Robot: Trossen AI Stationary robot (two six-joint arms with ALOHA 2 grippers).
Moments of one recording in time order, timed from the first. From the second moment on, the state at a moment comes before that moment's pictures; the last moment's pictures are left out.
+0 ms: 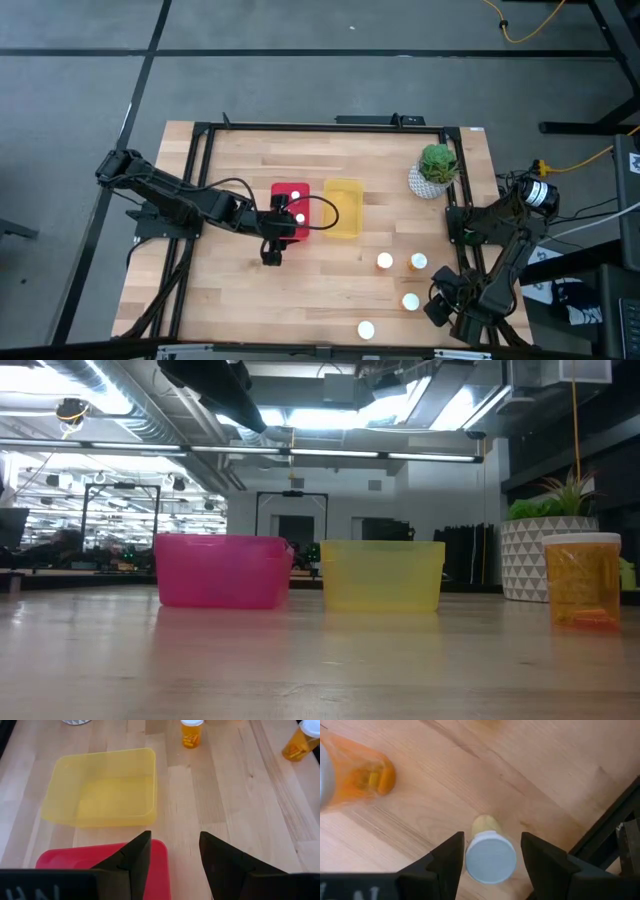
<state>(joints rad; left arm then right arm) -0.30 1.38 1.05 -0.48 -0.28 -0.13 1.19 1.63 0.97 -0.98 0.11 2.11</state>
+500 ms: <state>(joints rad) -0.30 1.38 1.05 -0.48 -0.28 -0.13 1.18 1.63 0.97 -0.99 0.10 2.14</state>
